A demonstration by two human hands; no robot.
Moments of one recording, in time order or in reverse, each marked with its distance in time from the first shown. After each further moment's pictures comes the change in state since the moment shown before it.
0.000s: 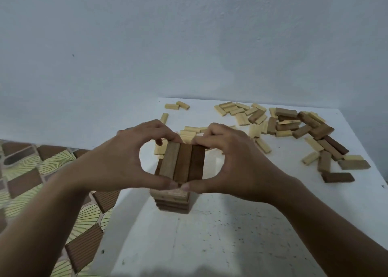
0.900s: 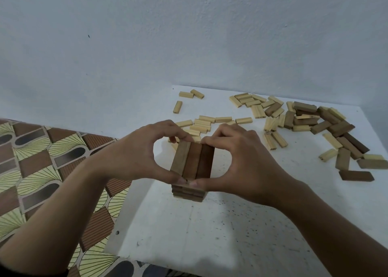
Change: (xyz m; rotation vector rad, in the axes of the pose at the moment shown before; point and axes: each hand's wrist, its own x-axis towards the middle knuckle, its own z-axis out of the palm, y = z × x) left_hand -0.011 -0.042 0.015 -0.133 -0.060 -0.035; right_hand -0.001 -0.014 0.031 -0.101 -0.061 0.087
